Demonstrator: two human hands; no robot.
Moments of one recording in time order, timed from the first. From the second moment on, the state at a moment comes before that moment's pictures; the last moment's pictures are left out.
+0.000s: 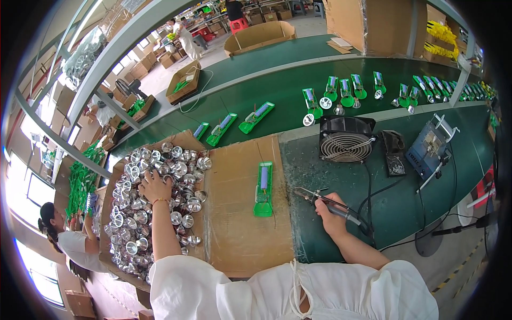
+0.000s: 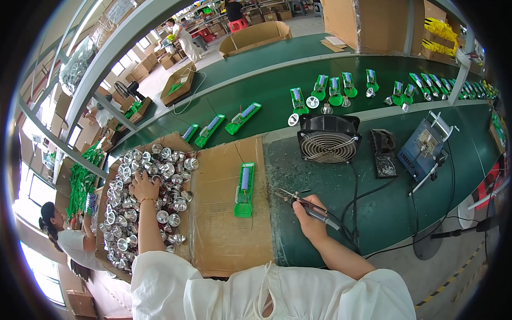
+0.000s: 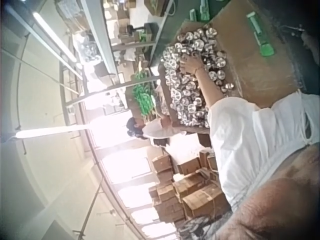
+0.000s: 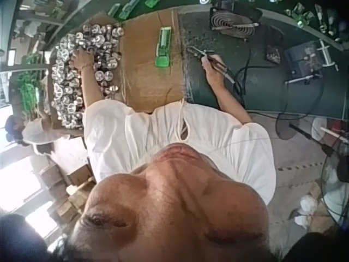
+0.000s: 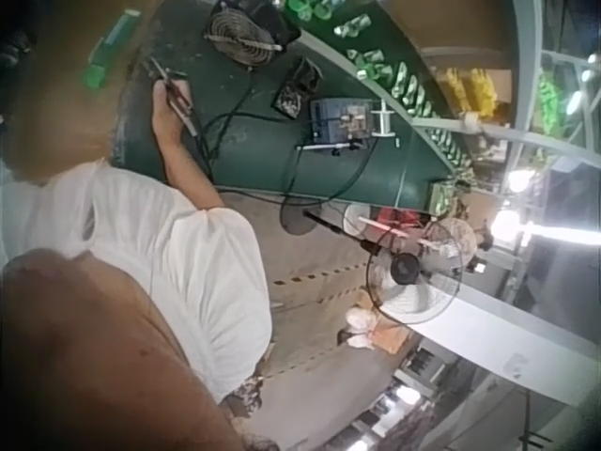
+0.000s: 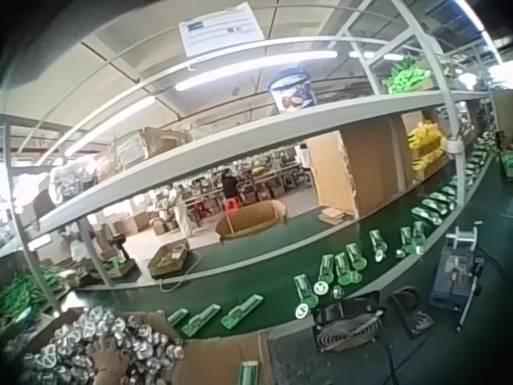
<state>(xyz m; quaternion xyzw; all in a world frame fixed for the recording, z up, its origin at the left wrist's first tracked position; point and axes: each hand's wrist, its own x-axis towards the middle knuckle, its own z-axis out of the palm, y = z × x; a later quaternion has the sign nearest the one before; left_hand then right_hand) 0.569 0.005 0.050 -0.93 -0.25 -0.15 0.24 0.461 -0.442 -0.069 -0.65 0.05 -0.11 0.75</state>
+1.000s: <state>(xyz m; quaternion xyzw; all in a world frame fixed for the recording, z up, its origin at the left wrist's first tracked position) 0.551 -0.052 0.051 -0.98 -0.13 -0.09 0.10 0.458 -0.450 -0.065 -0.62 0.06 -0.12 0.77</state>
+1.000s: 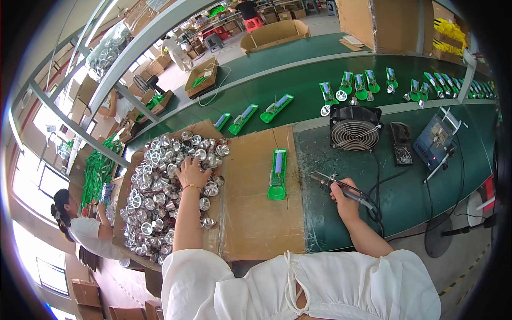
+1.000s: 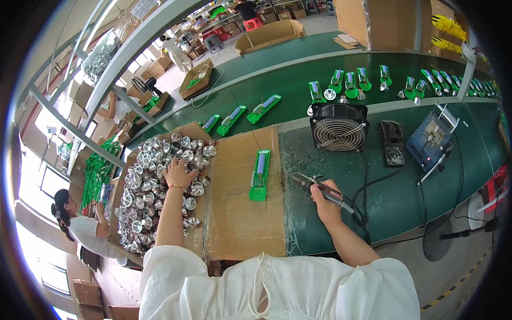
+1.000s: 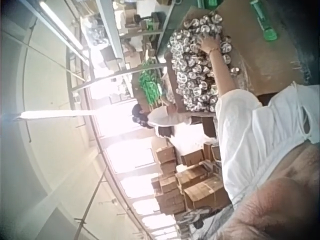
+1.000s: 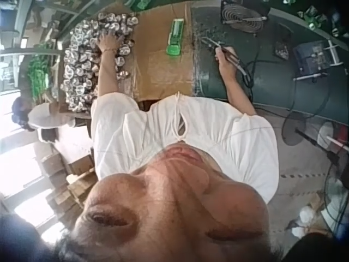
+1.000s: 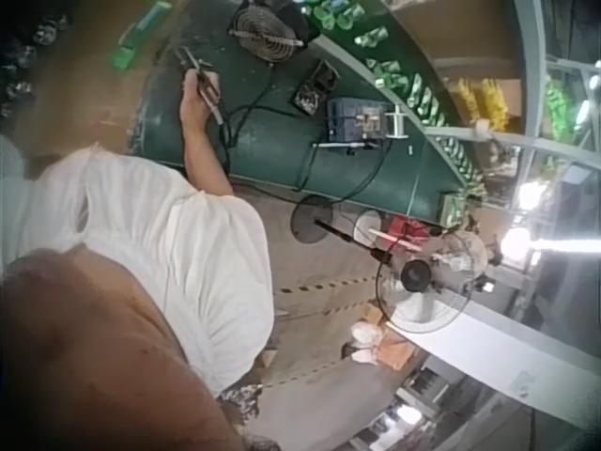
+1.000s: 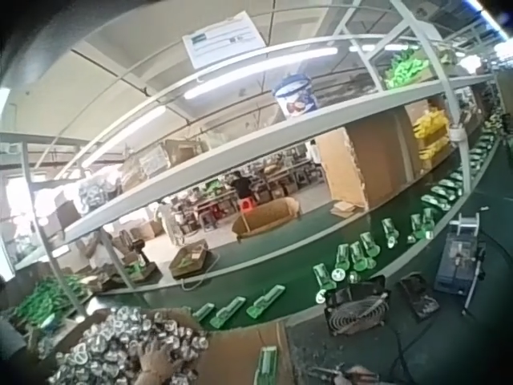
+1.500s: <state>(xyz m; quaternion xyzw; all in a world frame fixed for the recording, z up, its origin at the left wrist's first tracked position) 0.443 -0.129 -0.034 -0.97 0.02 -0.22 0.06 0.469 -0.441 -0.078 -0.61 0.02 -0.14 0.78</state>
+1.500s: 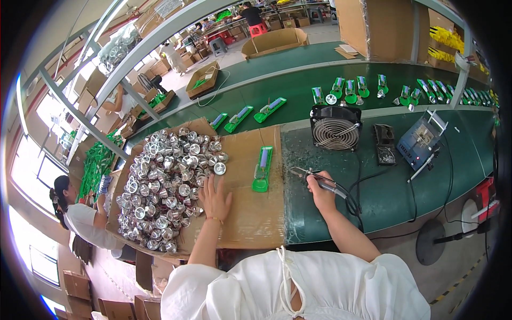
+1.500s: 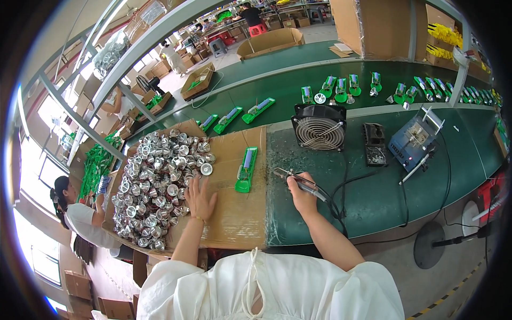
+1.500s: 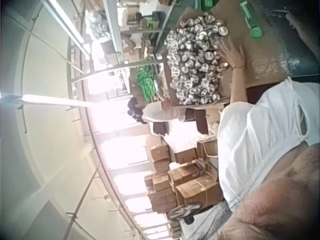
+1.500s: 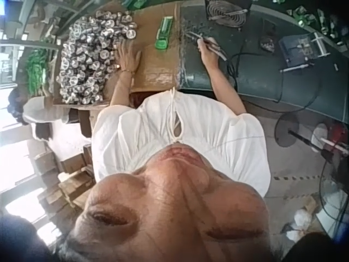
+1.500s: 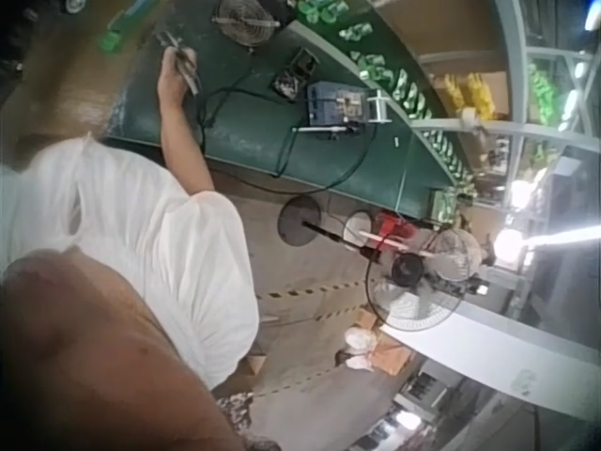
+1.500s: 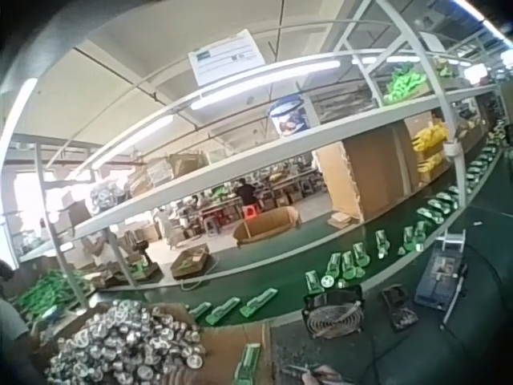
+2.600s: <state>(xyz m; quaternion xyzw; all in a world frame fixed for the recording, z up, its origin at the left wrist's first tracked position) 0.472 -0.196 -0.040 -0.95 0.06 -0.18 -0.24 0.459 -0.444 -0.063 -0.67 0.06 -0.16 0.72</state>
